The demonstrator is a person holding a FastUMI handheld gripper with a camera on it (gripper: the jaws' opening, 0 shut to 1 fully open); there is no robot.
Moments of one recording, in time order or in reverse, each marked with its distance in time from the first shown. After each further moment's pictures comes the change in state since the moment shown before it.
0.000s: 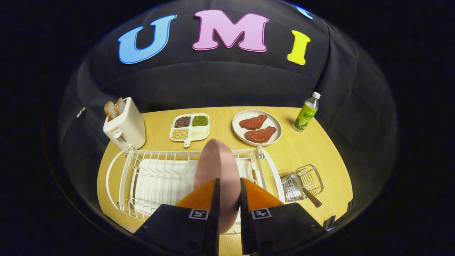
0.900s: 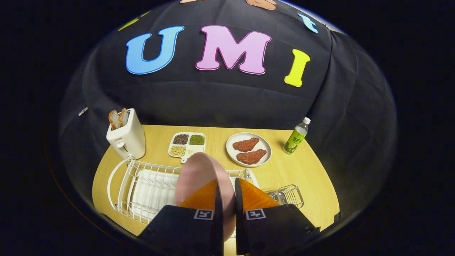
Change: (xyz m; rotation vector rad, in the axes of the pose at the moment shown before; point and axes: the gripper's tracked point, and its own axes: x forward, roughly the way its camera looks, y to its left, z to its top) arm -0.032 -0.005 0.042 -0.069 -0.144 0.024
